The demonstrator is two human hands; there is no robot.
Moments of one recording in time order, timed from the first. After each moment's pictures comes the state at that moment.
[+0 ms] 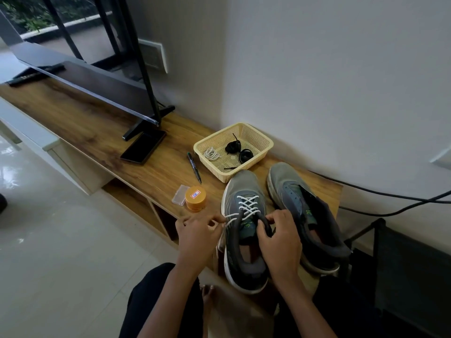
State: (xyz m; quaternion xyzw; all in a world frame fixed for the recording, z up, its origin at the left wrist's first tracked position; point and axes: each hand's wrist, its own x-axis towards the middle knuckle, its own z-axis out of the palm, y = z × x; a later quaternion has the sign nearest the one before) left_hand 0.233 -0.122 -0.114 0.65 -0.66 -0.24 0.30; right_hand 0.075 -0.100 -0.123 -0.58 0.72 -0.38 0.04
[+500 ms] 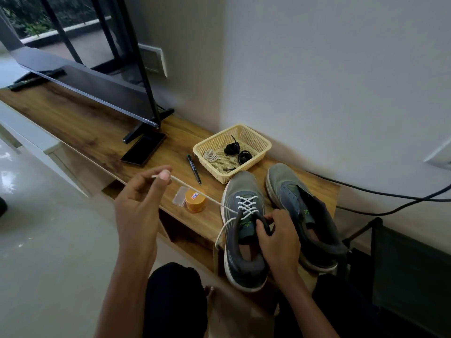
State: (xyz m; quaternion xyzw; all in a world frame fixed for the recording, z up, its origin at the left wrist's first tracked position) left_hand 0.278 -0.105 -0.009 0.53 -0.42 -0.34 0.65; right_hand 0.073 -0.099 -0.121 -0.57 0.73 -0.38 0.08
